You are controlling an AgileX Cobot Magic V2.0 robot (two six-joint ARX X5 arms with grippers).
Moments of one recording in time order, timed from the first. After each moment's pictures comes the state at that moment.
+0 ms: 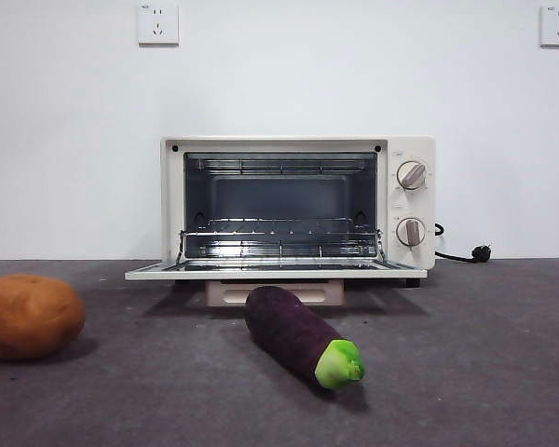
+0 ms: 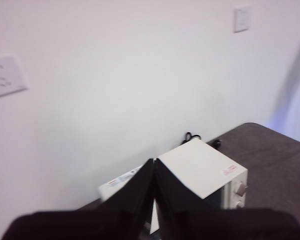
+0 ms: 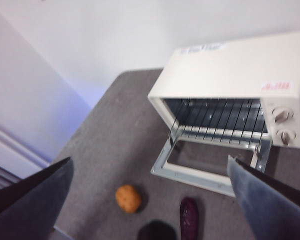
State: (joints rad) left arm -0.28 1.40 2.35 -1.04 0.18 0.14; right arm 0.09 1.11 1.87 -1.19 -0.59 0.18
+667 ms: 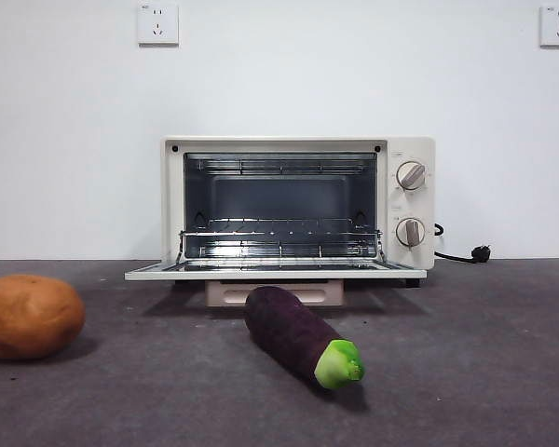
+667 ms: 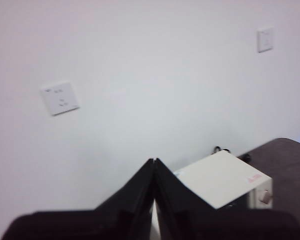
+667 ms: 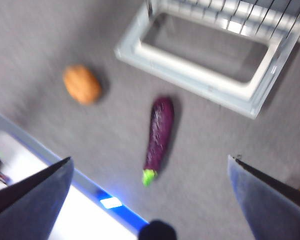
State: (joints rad) left arm -0.28 1.22 2.35 -1.11 0.06 0.18; right arm 0.56 1.45 1.80 -1.35 -0.21 0.09
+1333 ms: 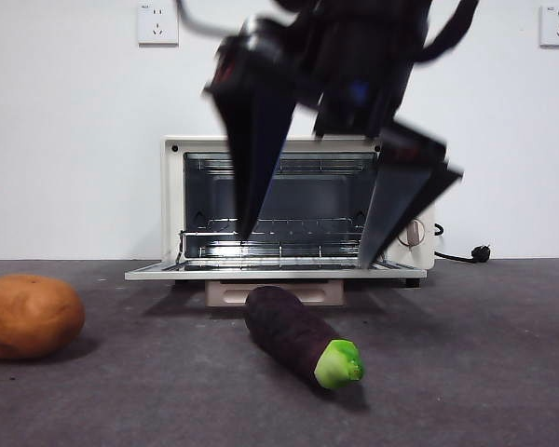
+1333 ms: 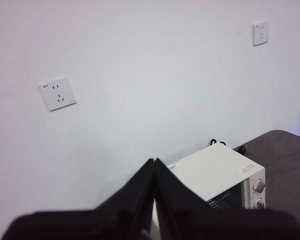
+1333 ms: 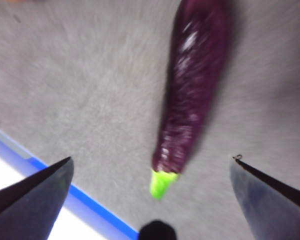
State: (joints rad) left arm -0.33 1.19 2.34 -1.15 0.03 0.19; right arm 0.84 1.69 1.27 -0.89 -0.13 0.25
